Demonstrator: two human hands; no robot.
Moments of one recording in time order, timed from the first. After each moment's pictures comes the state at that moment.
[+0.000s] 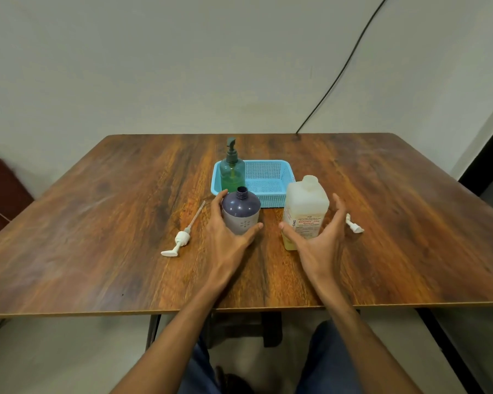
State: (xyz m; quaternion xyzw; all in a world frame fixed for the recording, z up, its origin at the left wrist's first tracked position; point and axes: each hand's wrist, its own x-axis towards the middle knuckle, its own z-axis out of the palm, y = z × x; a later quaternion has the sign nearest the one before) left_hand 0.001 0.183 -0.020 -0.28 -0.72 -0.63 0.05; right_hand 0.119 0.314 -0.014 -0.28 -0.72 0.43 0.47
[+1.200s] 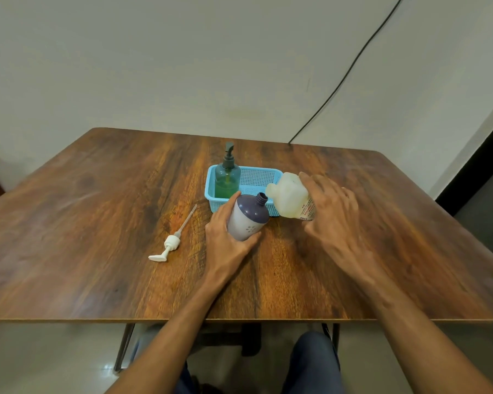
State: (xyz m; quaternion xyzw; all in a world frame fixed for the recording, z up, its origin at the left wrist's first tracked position) left_hand -0.012 0.201 -0.032 -0.32 -0.71 -0.62 0.09; right_hand 0.111 0.362 0.065 -0.22 -0.94 -0.06 0.27
